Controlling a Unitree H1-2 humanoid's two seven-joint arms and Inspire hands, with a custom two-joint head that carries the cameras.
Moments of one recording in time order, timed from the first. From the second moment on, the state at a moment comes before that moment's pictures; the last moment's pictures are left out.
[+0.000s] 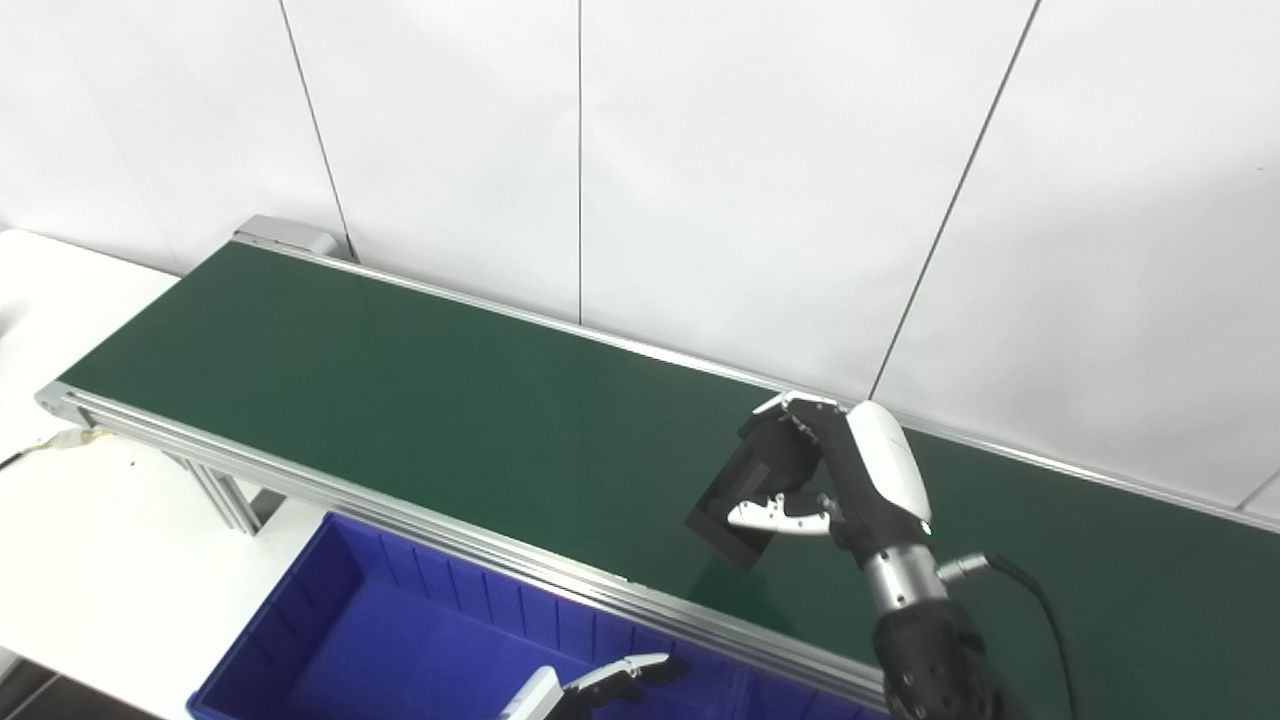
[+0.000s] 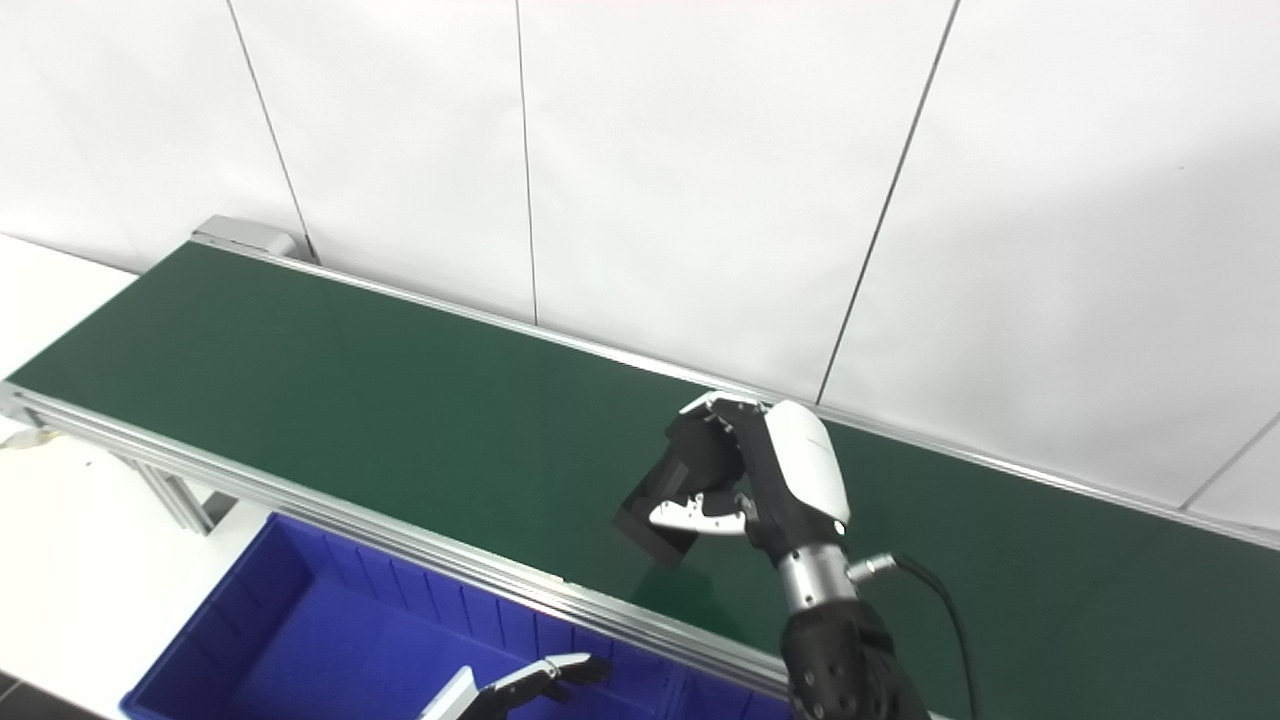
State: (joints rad) left arm 0.36 0.23 -0.39 0.01 0.41 -0.44 0.20; right arm -0.34 -0.04 0.38 0.04 -0.57 0.05 0.02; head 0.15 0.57
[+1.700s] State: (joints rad) left arm 0.35 0.18 -0.24 -0.17 0.46 -0.23 0.00; right arm 0.06 -0.23 0.38 -0.20 -0.58 0.14 0.22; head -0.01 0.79
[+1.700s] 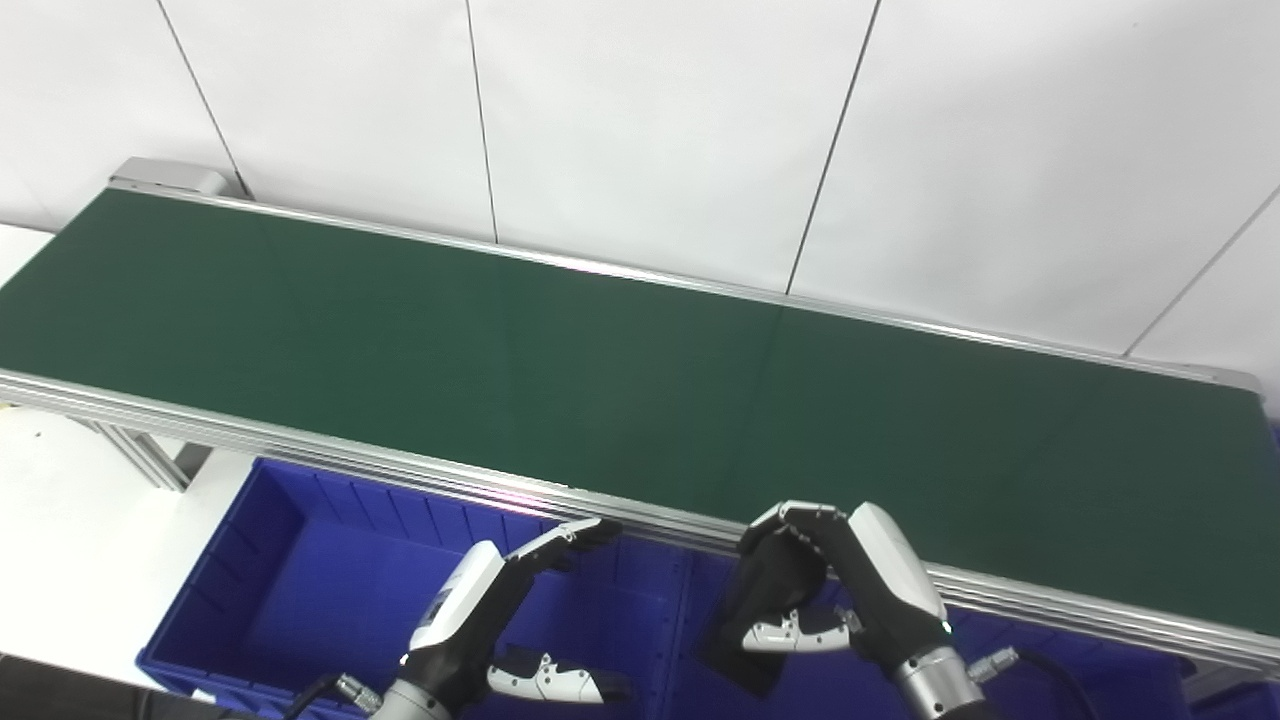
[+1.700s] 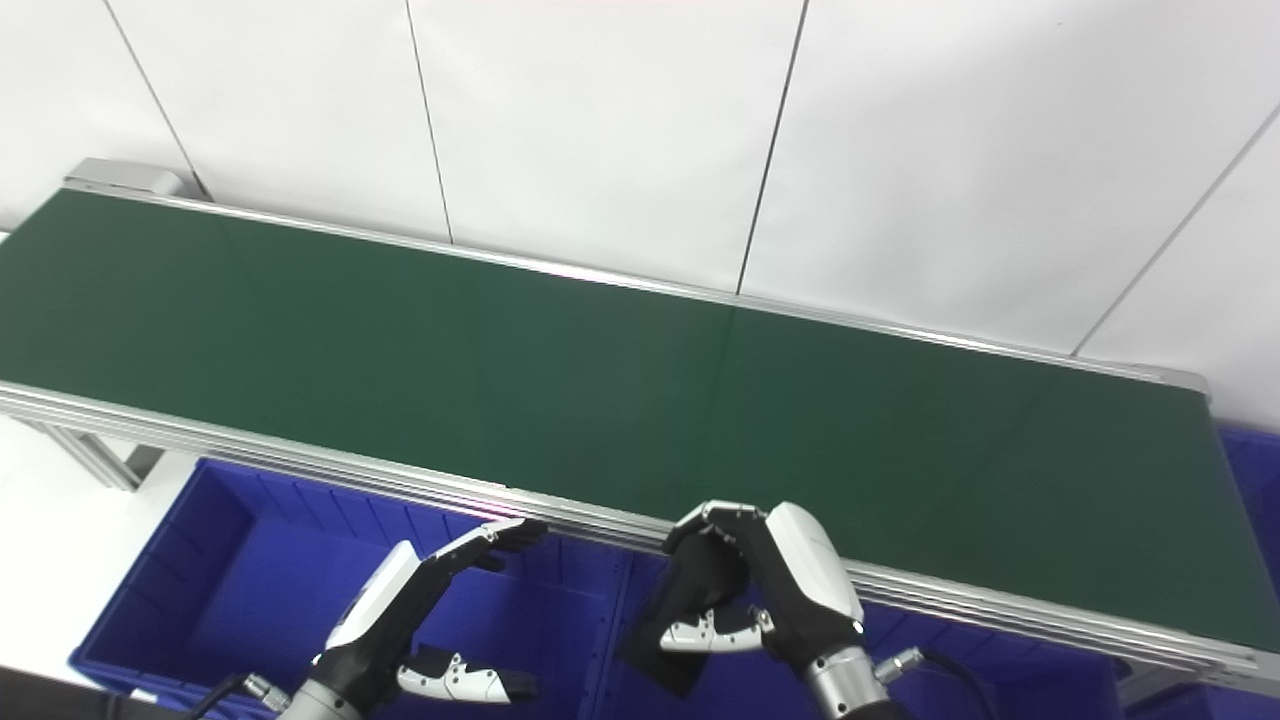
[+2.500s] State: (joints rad) left arm 0.34 0.18 -0.20 -0.17 0.42 -0.19 -0.03; right arm 0.01 -0.32 0.47 -0.09 -0.78 0.23 0.43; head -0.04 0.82
